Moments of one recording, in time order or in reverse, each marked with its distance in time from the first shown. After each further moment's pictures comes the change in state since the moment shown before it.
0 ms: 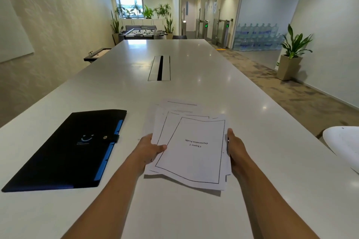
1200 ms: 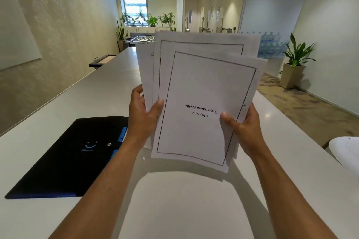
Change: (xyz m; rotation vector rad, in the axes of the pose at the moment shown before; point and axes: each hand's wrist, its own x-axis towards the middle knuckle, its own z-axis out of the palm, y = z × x) left_hand -0.046 0.104 -0.017 -0.217 0.257 0.900; right_hand -0.040 -0.100 0.019 -0.047 -0.184 -0.866
